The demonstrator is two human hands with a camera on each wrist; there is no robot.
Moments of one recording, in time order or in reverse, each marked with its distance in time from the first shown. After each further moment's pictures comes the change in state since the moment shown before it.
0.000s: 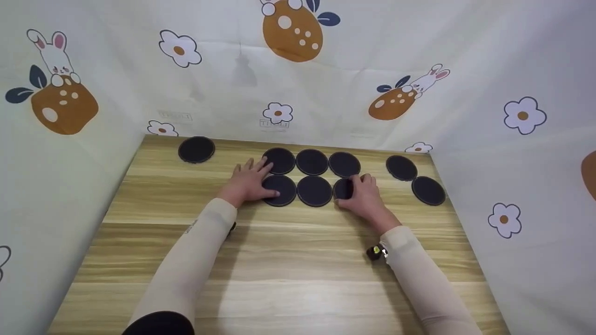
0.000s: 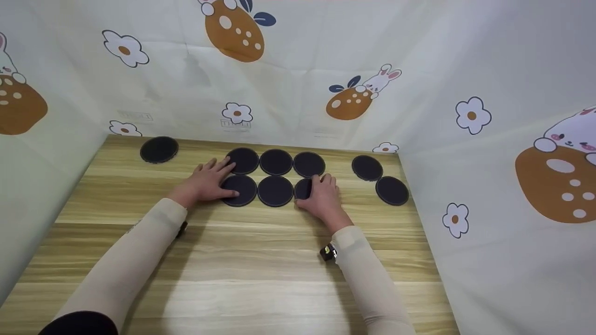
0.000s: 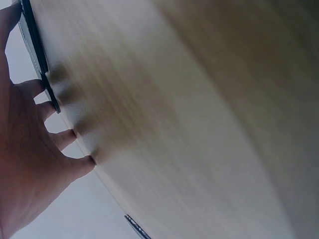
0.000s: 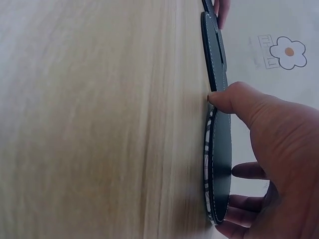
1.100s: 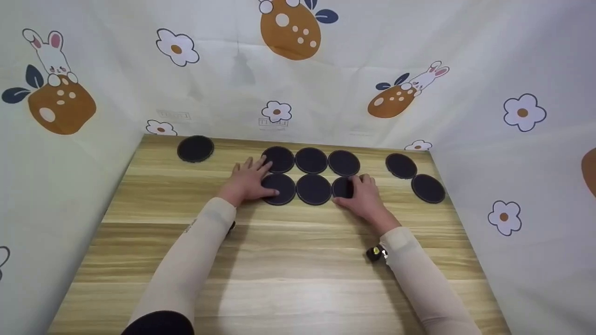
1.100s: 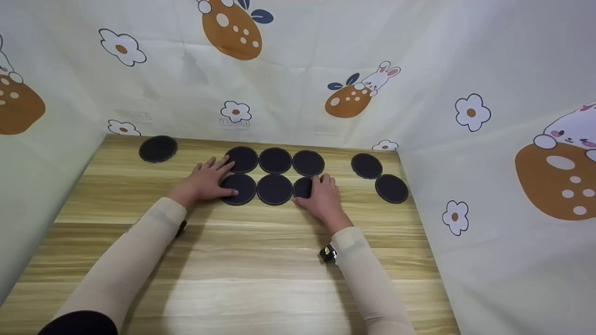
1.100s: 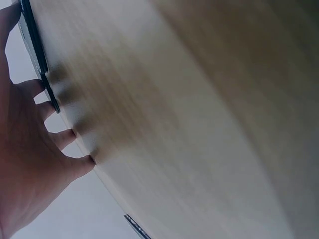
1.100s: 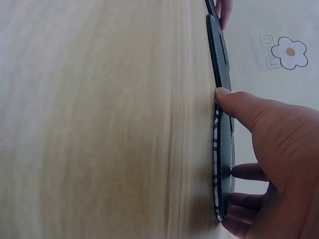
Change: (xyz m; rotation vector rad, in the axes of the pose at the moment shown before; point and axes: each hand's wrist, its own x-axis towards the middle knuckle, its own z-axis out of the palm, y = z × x) left_hand -0.002 0.001 -0.002 0.006 -0.003 0.010; right_hand -0.004 0.004 0.004 0.044 0.009 0.001
